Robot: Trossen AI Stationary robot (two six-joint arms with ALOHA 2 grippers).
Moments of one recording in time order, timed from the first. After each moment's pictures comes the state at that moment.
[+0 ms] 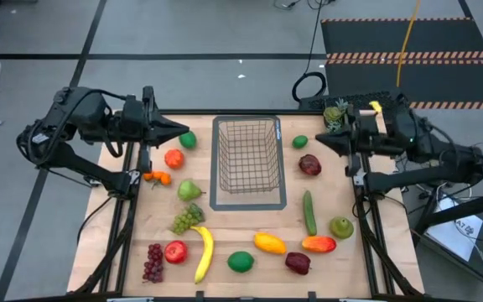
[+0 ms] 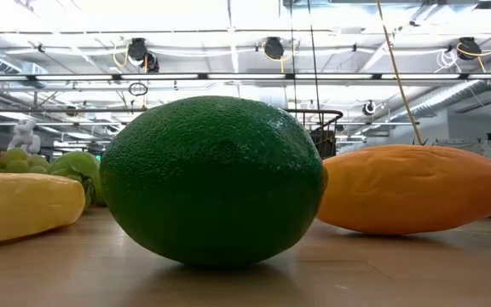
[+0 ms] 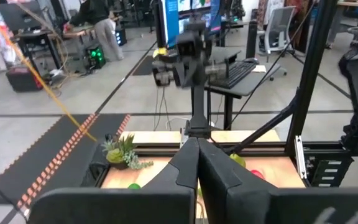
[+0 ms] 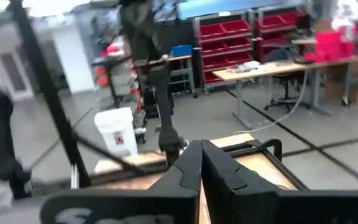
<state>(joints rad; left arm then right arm) -0.12 1.20 1.85 -0.79 -0.19 0.03 -0.03 0.75 1.06 -0.30 0.09 0.19</state>
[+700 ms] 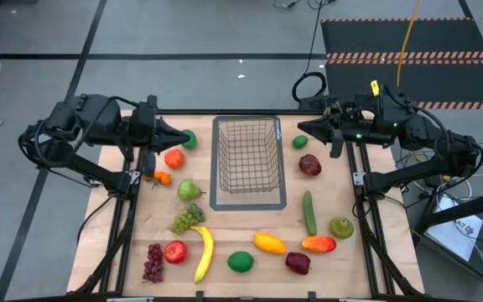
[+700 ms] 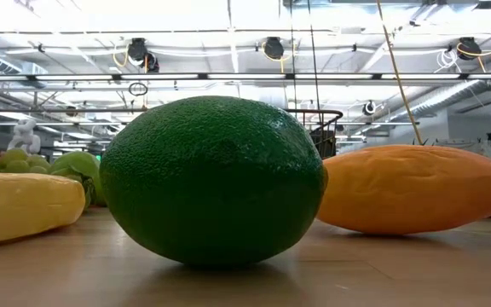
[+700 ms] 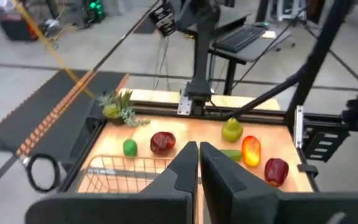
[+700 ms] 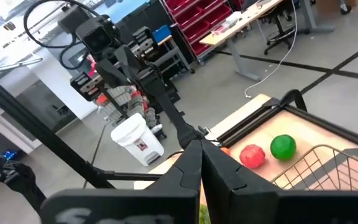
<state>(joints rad) -0.12 1.22 1.85 -0.98 -0.21 -0.10 -0.03 1.02 1.41 -0.50 0.13 0.61</state>
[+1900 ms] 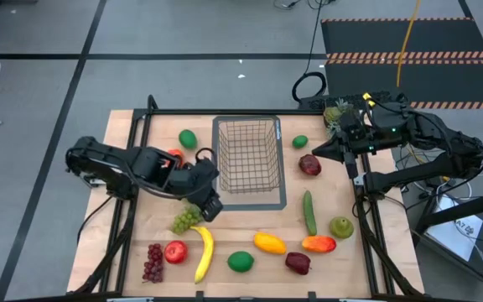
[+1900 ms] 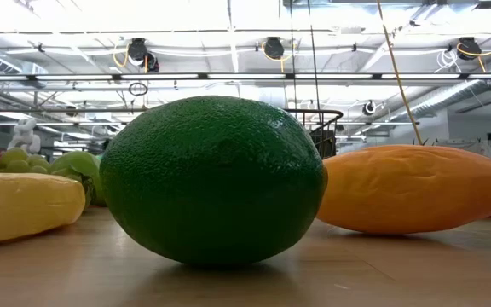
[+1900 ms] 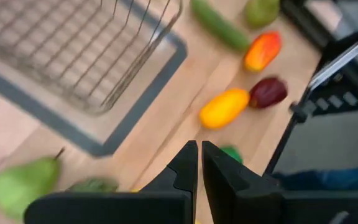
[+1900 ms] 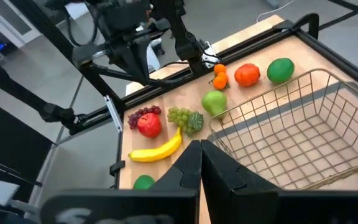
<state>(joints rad) -0.32 1.61 1.85 -1.24 -0.18 -0.97 -0.04 0.95 1.41 -0.87 -0.10 0.43</state>
